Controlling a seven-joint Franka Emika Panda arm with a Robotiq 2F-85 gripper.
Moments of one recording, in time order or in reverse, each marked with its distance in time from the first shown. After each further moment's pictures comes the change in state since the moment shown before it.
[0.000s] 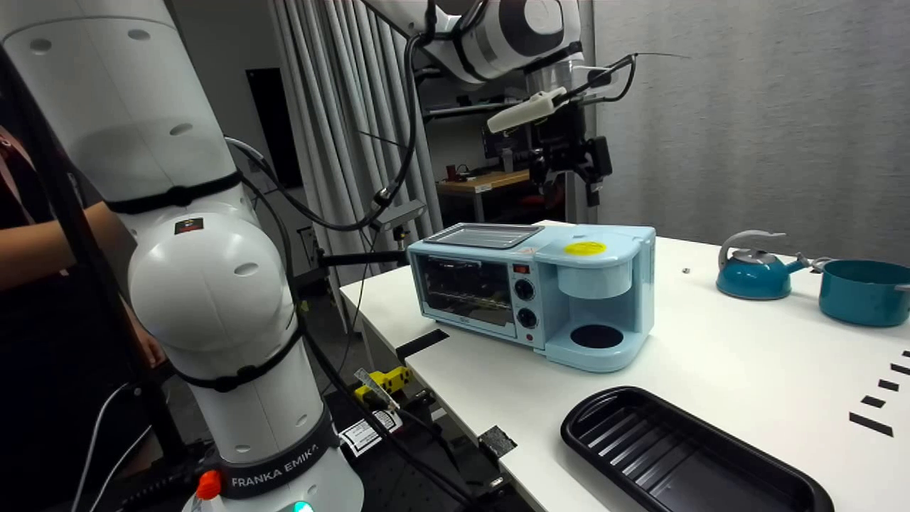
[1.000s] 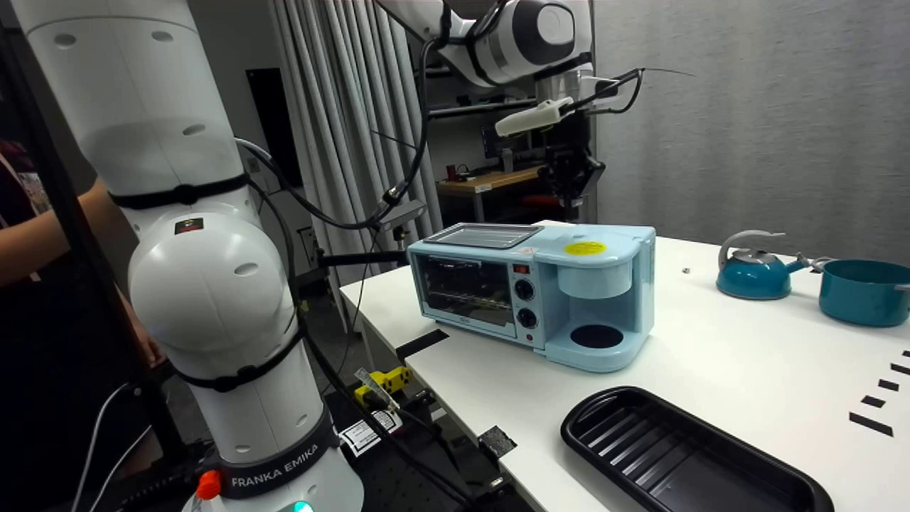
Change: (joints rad) arm 0.000 0.073 0.001 0.061 0.044 -0.025 0.001
